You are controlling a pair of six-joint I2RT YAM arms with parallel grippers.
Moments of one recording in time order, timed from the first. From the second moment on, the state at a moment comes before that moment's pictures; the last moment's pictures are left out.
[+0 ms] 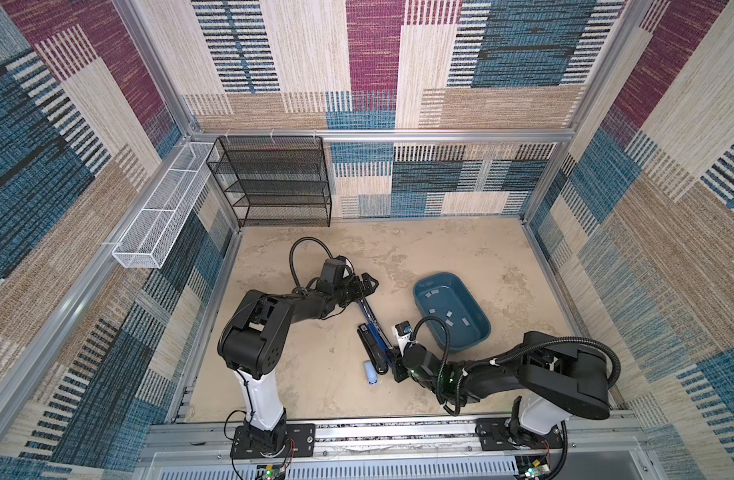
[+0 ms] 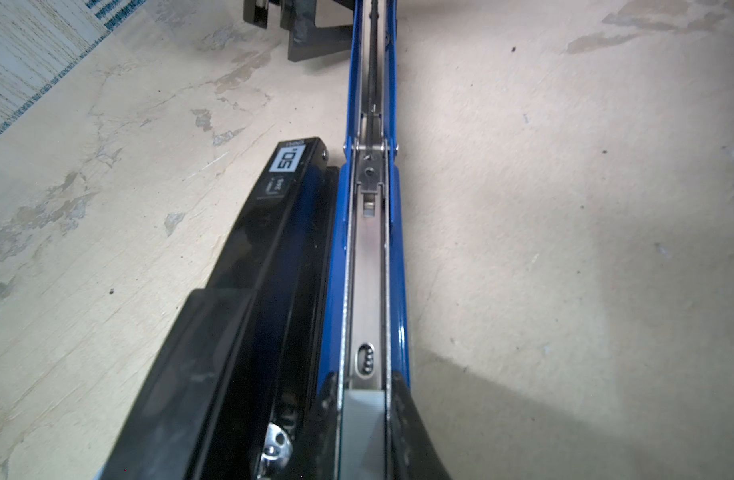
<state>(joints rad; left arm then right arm) -0.38 1.86 0.95 0.19 0.35 -0.75 1.14 1.61 0.42 0.55 0.35 0.55</state>
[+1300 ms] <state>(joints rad) -0.49 1.62 0.75 0.38 0.38 -0.51 1.14 1.61 0.34 0.70 0.37 0.46</state>
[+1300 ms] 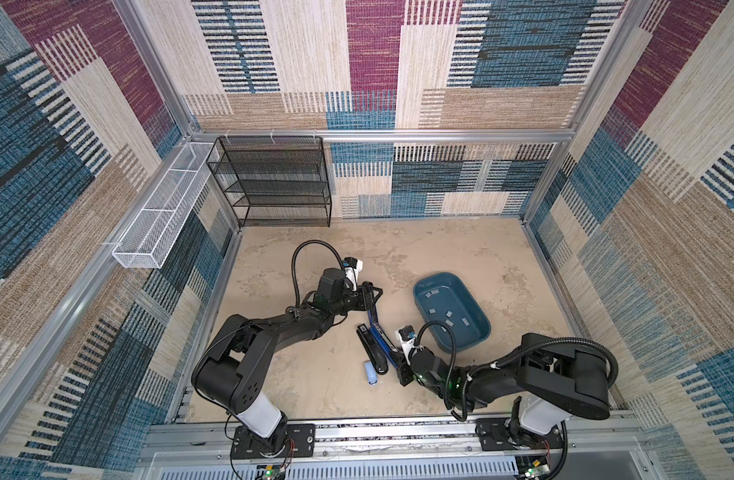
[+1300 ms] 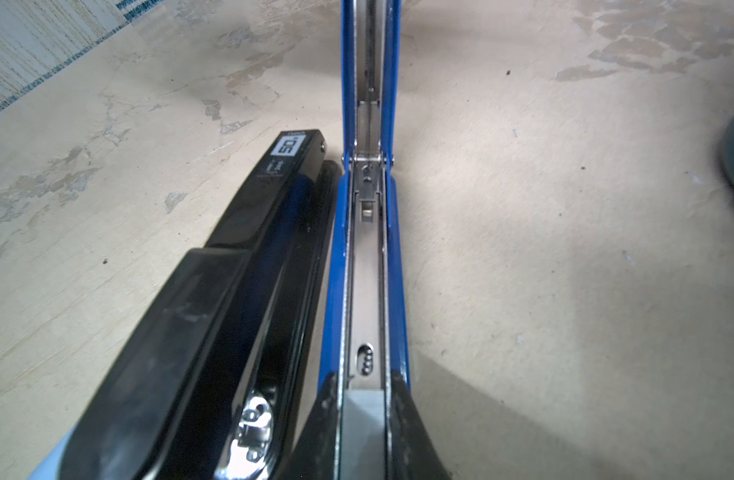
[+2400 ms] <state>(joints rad) -0.75 1.47 0.55 0.58 0.21 -0.14 1.19 1.66 0.16 1.03 0.42 0.35</state>
